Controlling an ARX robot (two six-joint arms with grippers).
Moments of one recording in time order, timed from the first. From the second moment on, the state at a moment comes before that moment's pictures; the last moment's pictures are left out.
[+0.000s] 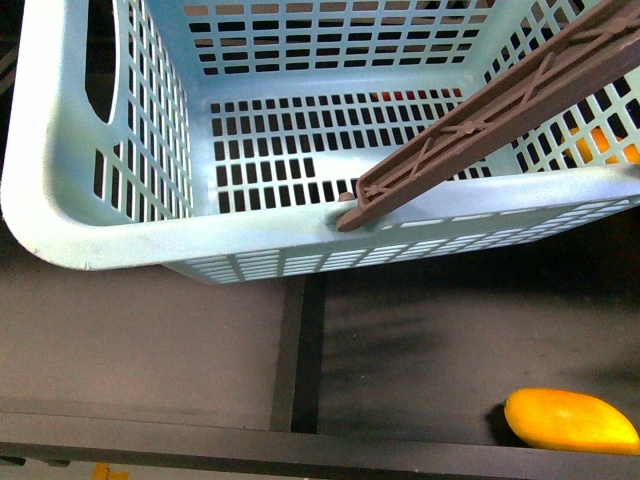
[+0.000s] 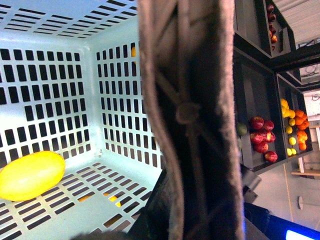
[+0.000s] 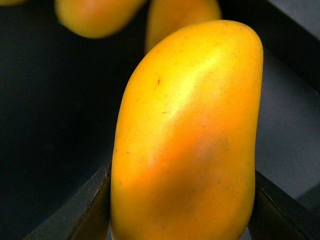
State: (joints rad) left arm -0.67 1.71 1.39 -0.18 0.18 -0.87; right arm -0.57 2.12 0.83 0.40 -0.19 0.36
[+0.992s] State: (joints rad) left arm -0.67 1.71 1.39 -0.18 0.18 -0.87; right arm 0.12 1.45 0.84 0.30 -0.20 0.40
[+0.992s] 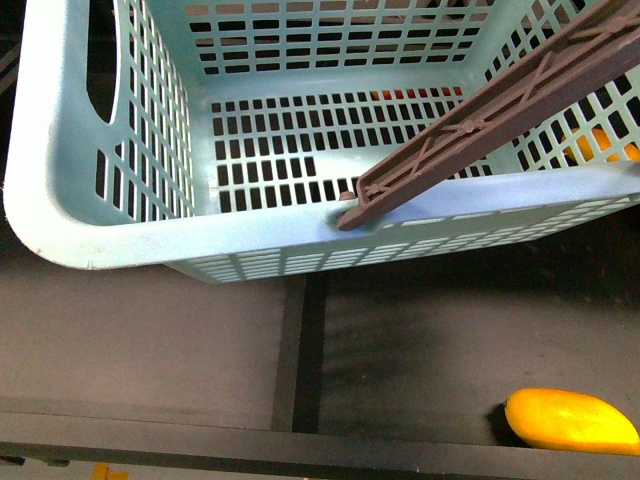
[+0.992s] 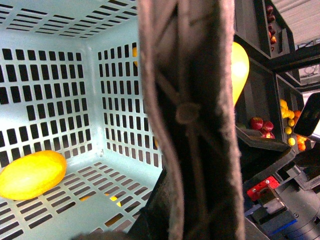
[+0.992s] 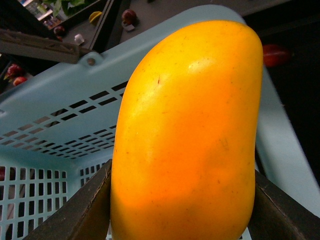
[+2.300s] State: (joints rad) left arm -0.67 1.71 1.39 -0.18 0.18 -0.87; right arm 0.00 0.80 0.11 0.67 0.00 0.01
